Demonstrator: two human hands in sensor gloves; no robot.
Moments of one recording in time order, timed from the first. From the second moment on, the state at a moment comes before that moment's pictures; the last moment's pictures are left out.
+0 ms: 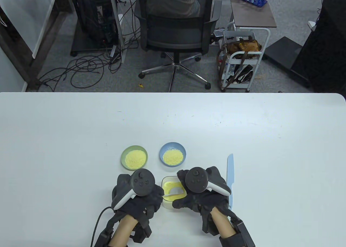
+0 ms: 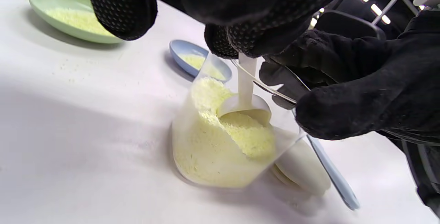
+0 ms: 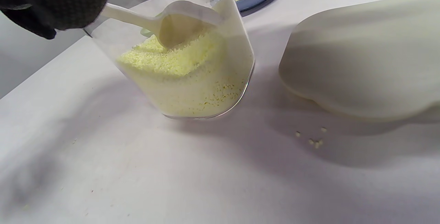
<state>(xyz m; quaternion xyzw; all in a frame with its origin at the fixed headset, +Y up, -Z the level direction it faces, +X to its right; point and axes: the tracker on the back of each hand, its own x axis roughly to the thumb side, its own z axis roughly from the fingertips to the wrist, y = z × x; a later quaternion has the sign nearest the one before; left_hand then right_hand) -0.134 -0.686 -0.247 -0.18 -0.09 0.22 0.95 0.068 -0.720 -0.266 0.22 0.24 0.93 0.20</state>
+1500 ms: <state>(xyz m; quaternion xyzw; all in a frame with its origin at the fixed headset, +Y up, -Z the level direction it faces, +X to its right) -0.203 -0.759 -0.220 -0.28 -0.09 0.59 0.75 0.142 -0.698 -0.252 0.11 0.16 0.96 0.21</state>
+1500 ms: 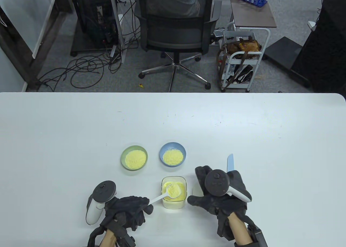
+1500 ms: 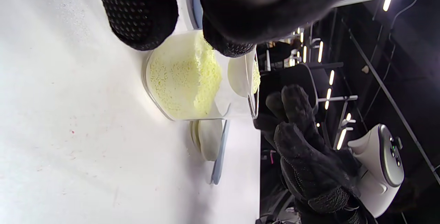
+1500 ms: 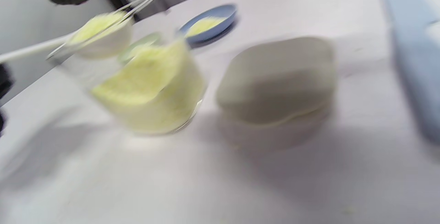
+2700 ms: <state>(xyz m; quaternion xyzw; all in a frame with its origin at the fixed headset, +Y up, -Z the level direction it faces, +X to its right) -0.204 -0.755 -0.216 -0.27 -0.11 0.61 0.74 0.190 -0.770 -0.285 -0.15 0.20 0.97 0.04</state>
